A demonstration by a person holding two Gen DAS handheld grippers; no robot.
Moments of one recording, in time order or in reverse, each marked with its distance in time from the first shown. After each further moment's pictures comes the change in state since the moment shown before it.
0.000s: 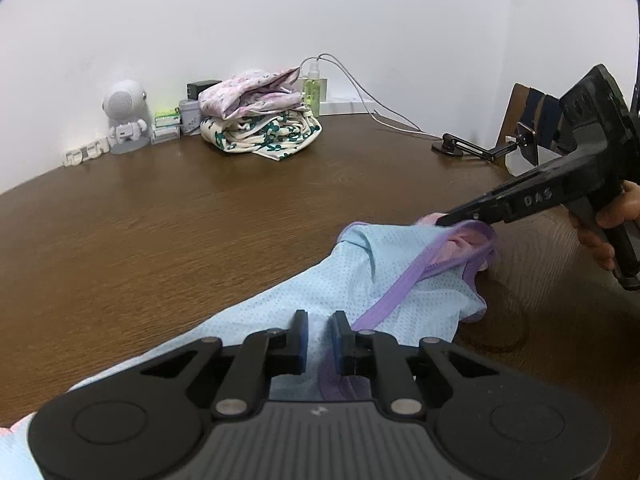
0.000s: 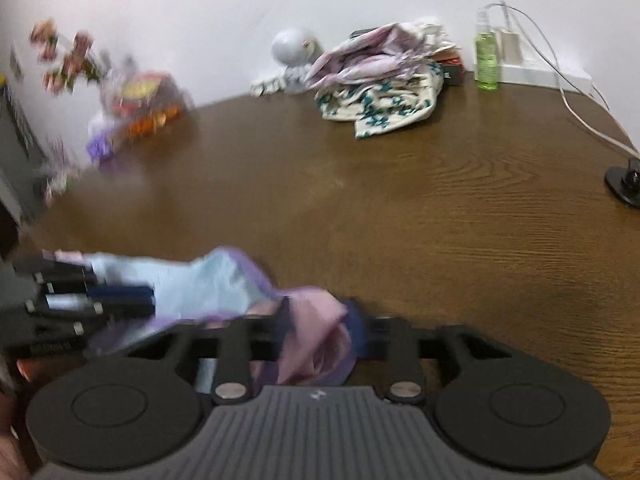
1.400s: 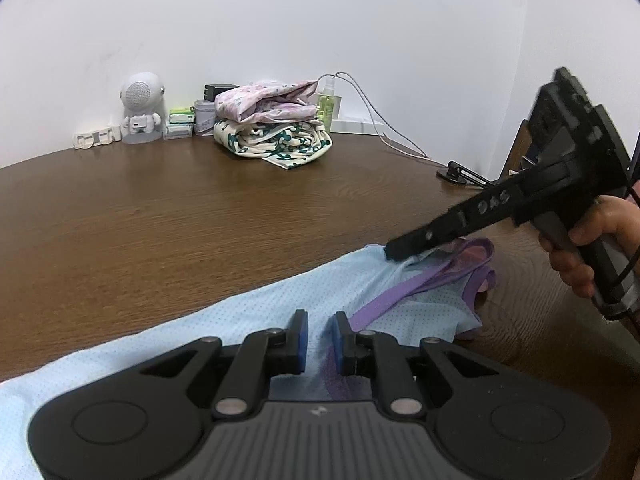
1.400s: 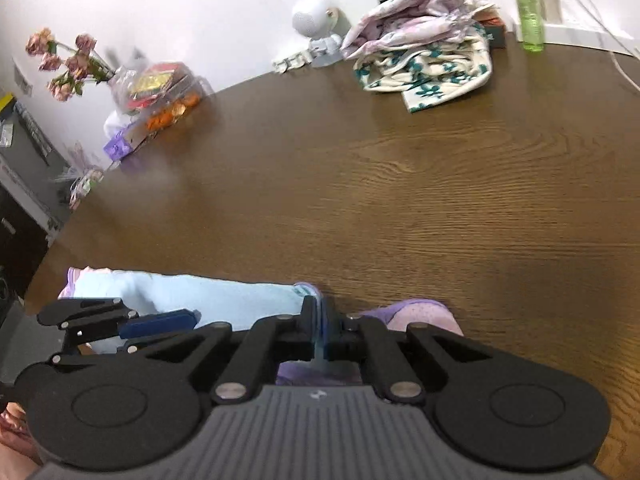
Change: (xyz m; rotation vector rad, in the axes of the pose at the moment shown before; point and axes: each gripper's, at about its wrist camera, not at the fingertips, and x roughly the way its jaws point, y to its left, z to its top) left arm -0.005 0.006 -0.009 -0.110 -0.063 -0.025; right arm 0.032 0.011 0.024 0.130 0.040 0.114
